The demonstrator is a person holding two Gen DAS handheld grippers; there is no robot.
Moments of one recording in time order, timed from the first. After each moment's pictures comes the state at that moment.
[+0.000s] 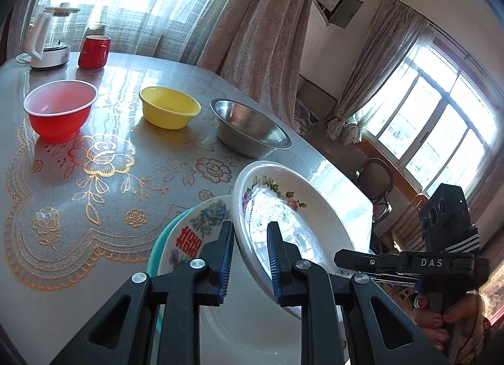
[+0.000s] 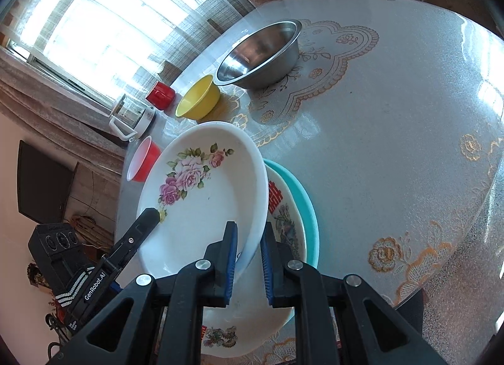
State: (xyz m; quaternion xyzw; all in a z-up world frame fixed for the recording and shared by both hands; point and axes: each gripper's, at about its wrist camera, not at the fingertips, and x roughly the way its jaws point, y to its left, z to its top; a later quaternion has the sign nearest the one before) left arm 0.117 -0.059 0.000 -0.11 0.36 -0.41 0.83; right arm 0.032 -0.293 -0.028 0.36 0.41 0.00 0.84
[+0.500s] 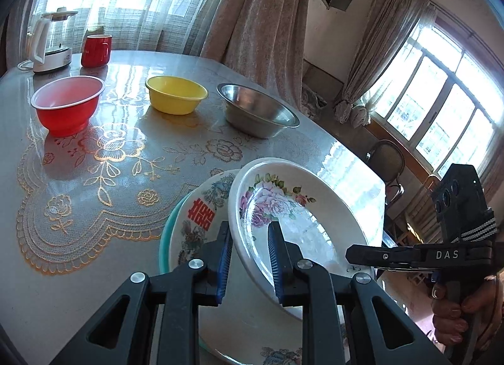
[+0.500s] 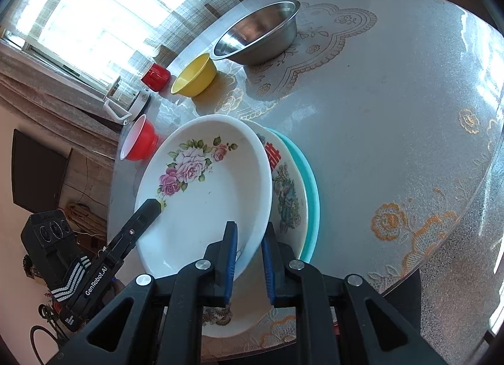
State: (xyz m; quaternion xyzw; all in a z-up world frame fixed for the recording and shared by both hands) left arm 0.101 -0.057 -0.009 -0.06 0.38 -0.39 0.83; right arm 0.025 -0.278 -0.038 0.34 0.45 0.00 0.83
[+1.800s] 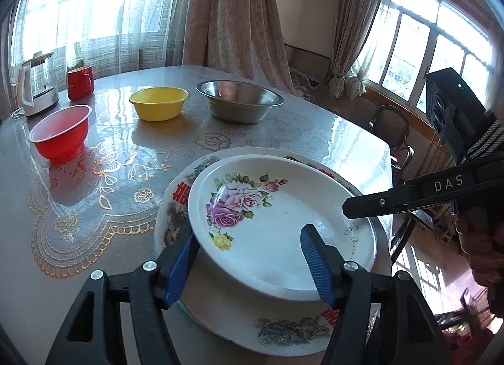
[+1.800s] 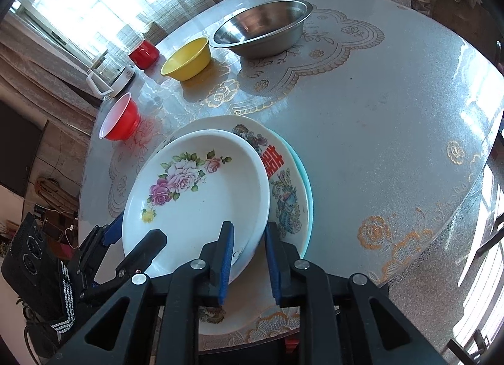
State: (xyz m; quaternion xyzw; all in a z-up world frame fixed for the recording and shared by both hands) left arm 0.070 -0.070 -0.013 0.04 0.35 -0.41 0.84; right arm 0.037 -0.264 -0.024 0.27 0.49 -0.04 0.83
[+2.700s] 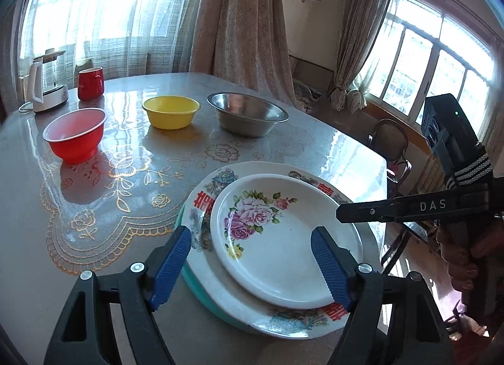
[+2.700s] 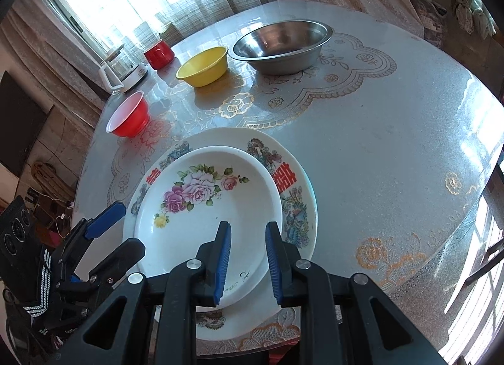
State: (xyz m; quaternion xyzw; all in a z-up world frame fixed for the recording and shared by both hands) left arm 0.070 -0.042 0.003 0.00 0.34 -0.39 0.86; right arm 0.040 -0.253 -0.014 0.22 0.47 -0.02 0.86
